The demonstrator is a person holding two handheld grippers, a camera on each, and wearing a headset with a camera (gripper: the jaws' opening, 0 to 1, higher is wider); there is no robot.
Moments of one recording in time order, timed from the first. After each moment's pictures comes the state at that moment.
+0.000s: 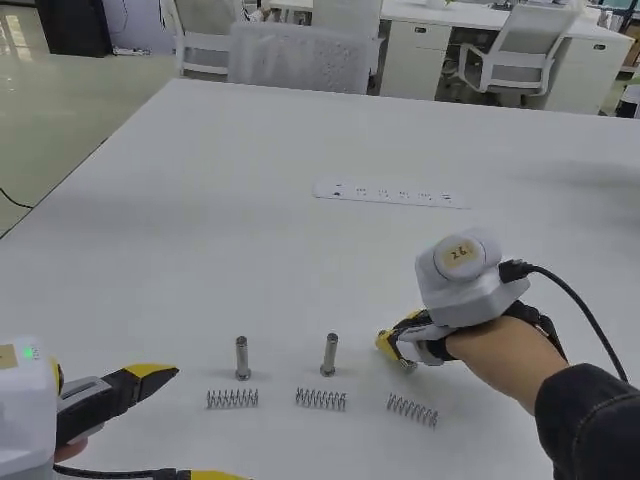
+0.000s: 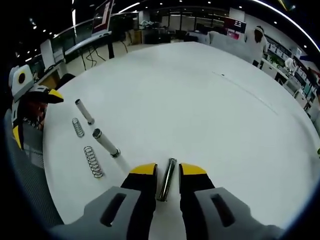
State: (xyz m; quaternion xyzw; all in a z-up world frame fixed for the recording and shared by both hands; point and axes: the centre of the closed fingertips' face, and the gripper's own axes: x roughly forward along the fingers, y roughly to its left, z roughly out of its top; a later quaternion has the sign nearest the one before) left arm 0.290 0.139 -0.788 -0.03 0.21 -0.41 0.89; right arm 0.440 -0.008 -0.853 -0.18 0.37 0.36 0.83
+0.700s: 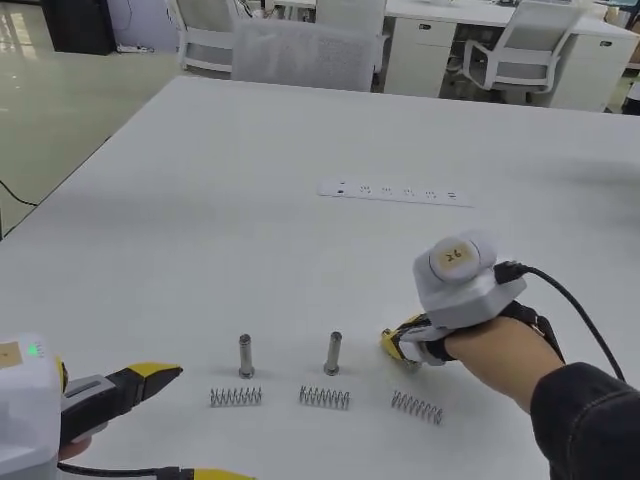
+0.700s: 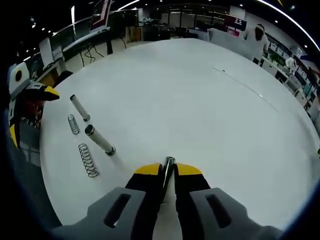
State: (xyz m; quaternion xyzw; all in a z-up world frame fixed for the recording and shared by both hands) left arm 0.290 0.140 -0.790 -0.04 0.21 -0.41 0.89; right arm 0.443 -0.008 -0.861 -0.19 0.38 0.36 0.83
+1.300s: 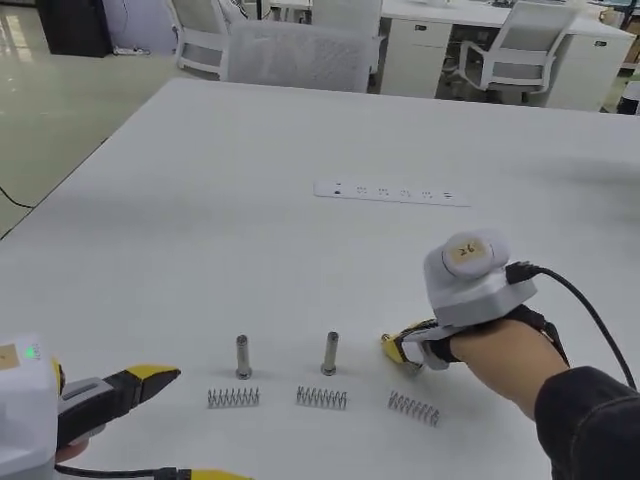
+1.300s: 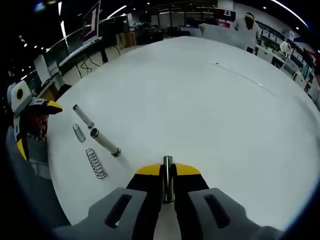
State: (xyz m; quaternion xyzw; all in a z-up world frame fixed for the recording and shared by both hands) left arm 0.290 0.140 -0.790 -0.03 0.21 -0.41 0.89; right arm 0.433 -0.014 -0.856 -0.12 0.40 0.35 0.84
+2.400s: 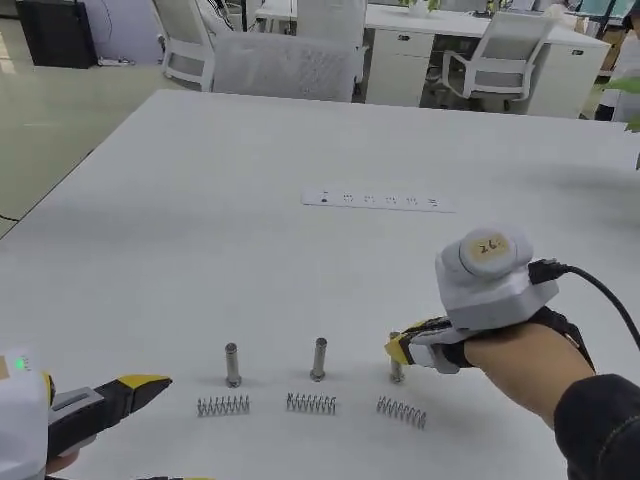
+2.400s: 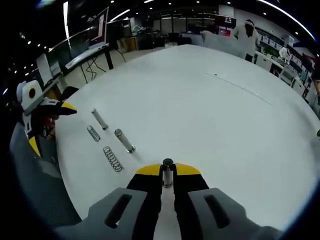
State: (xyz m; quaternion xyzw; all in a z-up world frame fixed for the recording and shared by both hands) left arm 0.288 0.137 -0.789 -0.03 0.21 -0.41 0.89; right arm 0.410 -0.021 -0.824 -0.13 0.38 0.36 0.85
